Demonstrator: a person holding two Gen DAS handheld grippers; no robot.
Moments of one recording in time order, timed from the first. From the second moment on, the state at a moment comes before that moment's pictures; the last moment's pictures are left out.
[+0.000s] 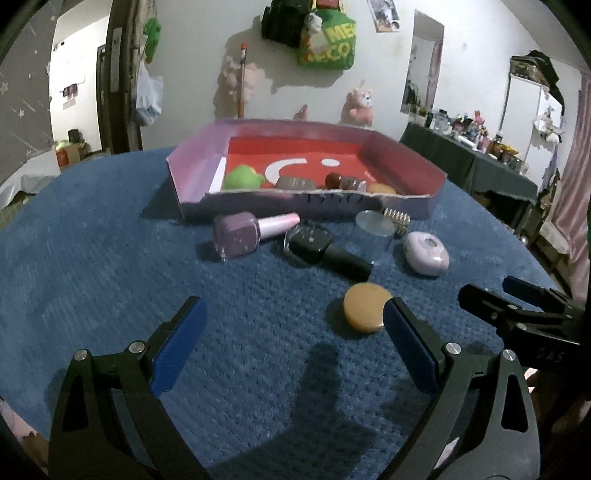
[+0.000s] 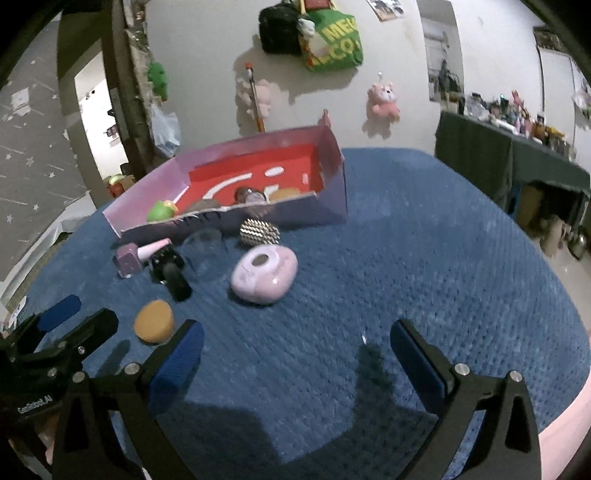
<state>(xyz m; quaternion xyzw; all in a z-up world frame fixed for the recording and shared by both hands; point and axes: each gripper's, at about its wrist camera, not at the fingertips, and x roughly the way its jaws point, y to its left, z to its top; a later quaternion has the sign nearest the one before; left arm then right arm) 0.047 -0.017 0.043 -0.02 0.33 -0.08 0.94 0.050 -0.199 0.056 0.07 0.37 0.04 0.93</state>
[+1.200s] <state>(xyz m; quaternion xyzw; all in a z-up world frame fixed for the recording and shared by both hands) 0.079 -0.042 0.036 0.00 0.39 -0.14 0.91 0.087 -0.194 0.065 0.03 0.39 0.06 0.92</state>
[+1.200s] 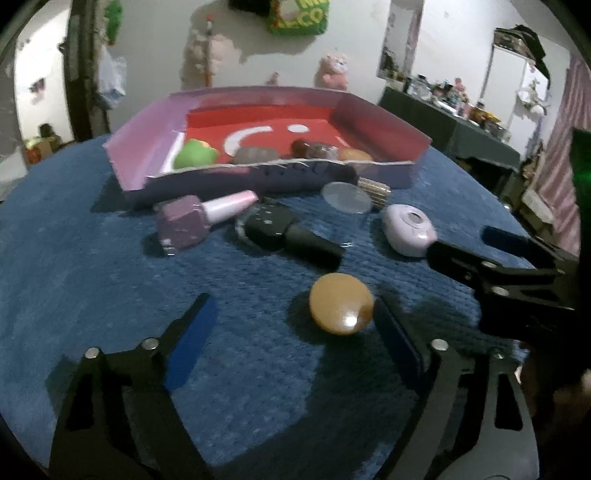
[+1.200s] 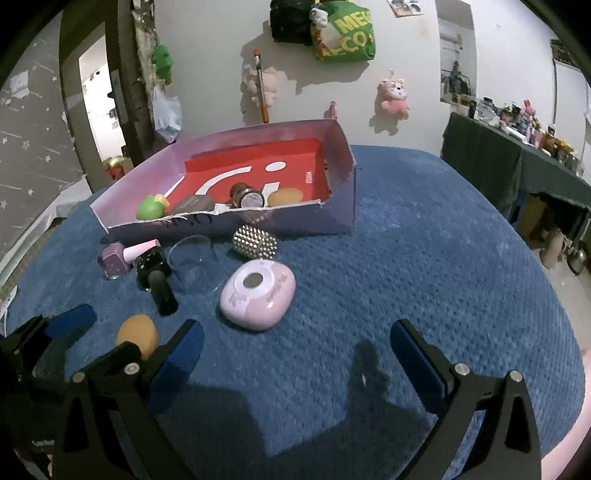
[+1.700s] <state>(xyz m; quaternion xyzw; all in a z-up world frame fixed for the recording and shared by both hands) 0.090 -0.056 0.036 0.02 0.41 -0.19 0.89 0.130 -0.182 0.054 0.01 0.44 0.09 0.89</state>
